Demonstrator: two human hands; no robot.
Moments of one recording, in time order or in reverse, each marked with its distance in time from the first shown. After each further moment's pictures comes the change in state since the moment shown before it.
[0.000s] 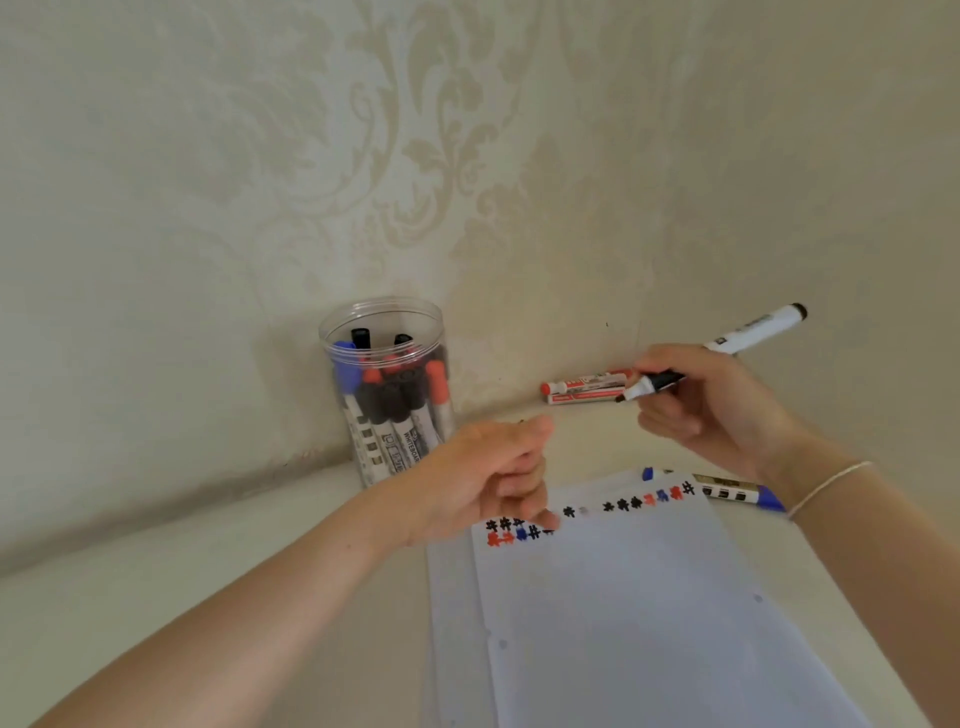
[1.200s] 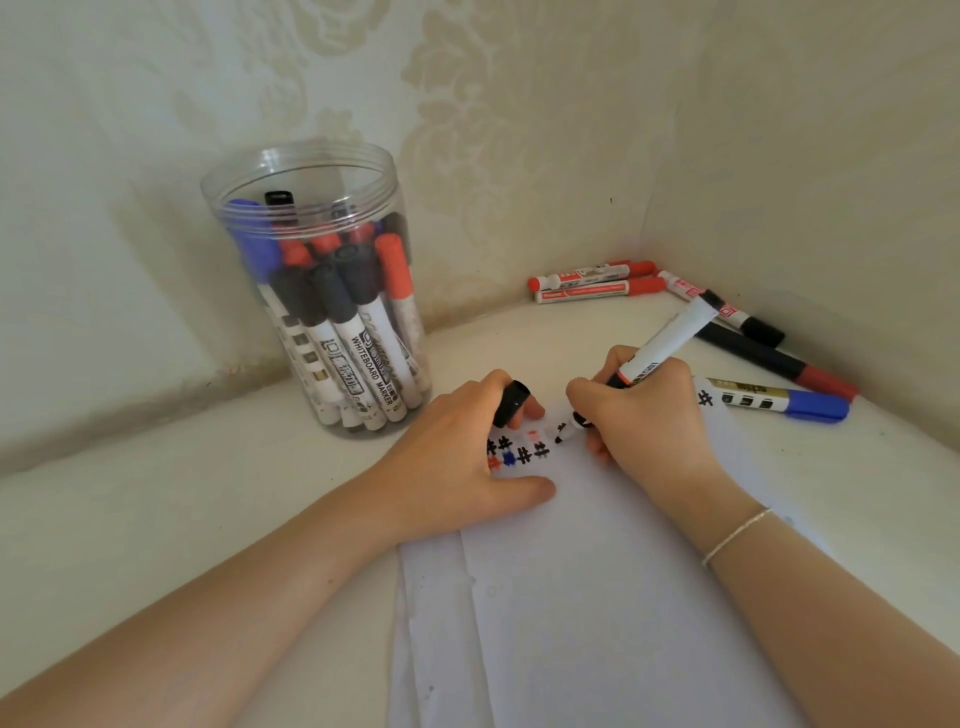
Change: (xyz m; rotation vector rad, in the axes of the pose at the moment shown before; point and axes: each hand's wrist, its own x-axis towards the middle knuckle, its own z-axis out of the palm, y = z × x) left_hand 0.003 -0.063 -0.015 0.994 0.243 0.079; right_hand -0.003 0.103 0.039 -0.480 0.521 0.065
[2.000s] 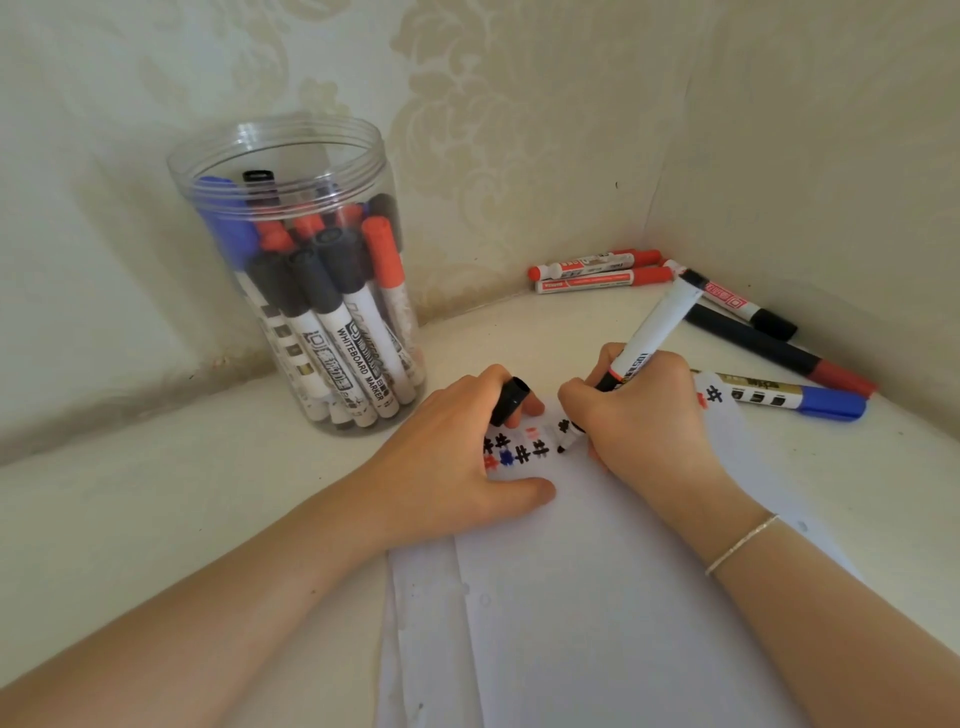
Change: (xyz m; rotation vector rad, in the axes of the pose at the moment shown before) left_hand 0.001 -0.001 0.001 0.014 0.010 0.005; right_hand 0.000 0.002 0.005 -0.076 0.014 -0.055
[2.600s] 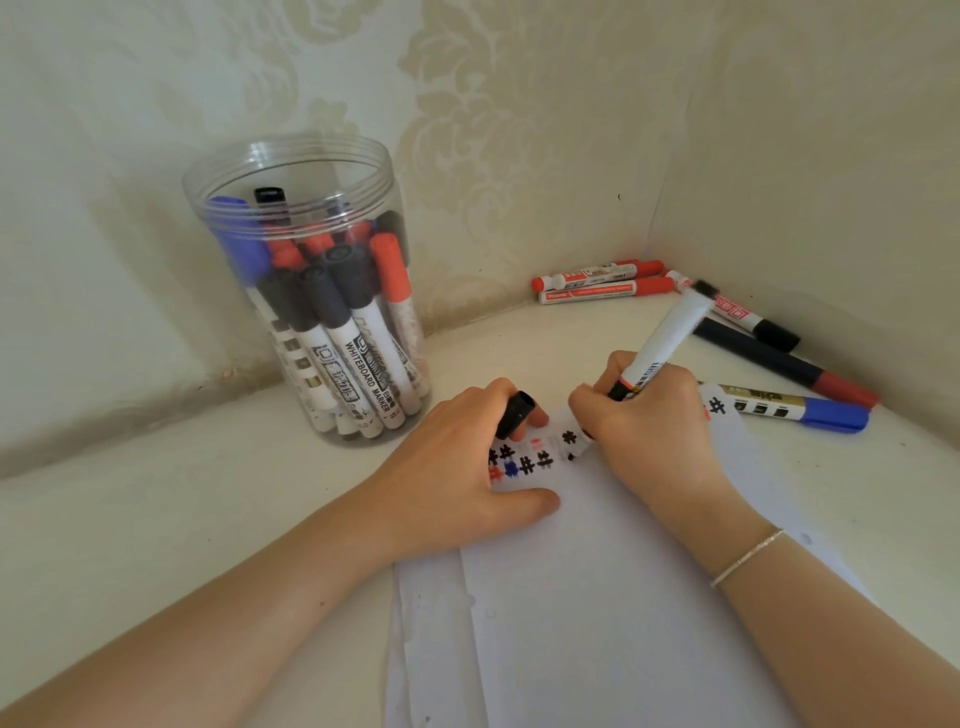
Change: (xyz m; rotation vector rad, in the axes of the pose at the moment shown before) left_hand 0.000 -0.004 0.001 0.017 -0.017 0.012; right_hand 0.001 0.003 -0.002 0.091 0.028 -0.036
